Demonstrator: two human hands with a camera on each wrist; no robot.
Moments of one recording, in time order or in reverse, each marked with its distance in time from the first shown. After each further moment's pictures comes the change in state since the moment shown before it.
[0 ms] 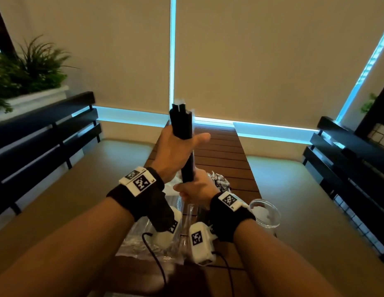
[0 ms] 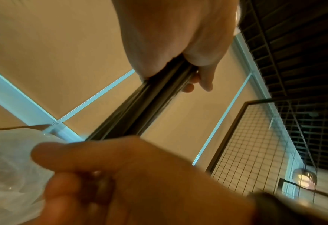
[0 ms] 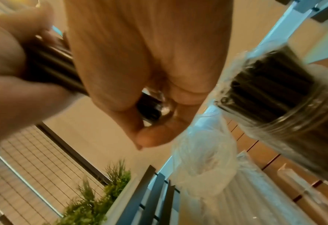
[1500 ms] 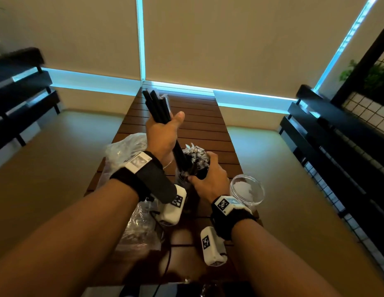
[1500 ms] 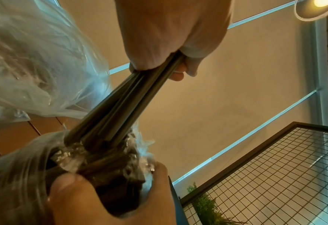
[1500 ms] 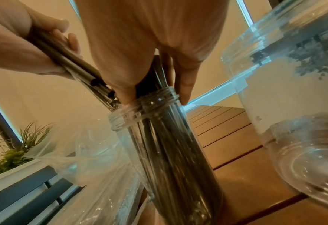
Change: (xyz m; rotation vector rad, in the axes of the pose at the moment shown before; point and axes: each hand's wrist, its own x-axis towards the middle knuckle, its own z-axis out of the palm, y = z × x) left_hand 0.028 -0.097 0.061 -0.332 0.220 -0.384; right_hand 0.001 0.099 -0.056 -0.531 0.514 0.079
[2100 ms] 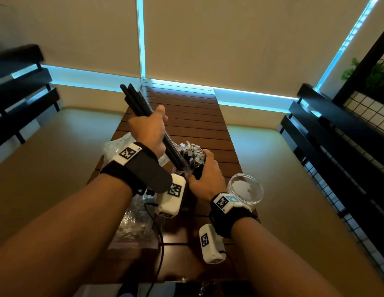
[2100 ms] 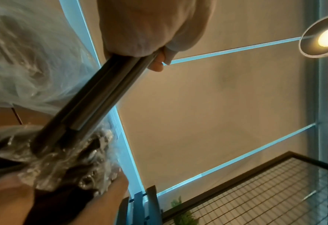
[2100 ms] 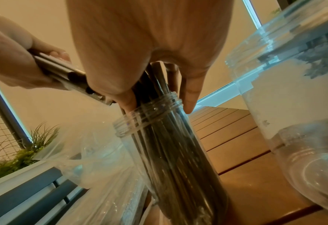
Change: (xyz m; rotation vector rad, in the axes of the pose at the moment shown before) left_hand 0.017 0.008 -0.005 -0.129 0.280 -0.095; right_hand 0.003 0.003 0.002 0.038 -0.095 -0.073
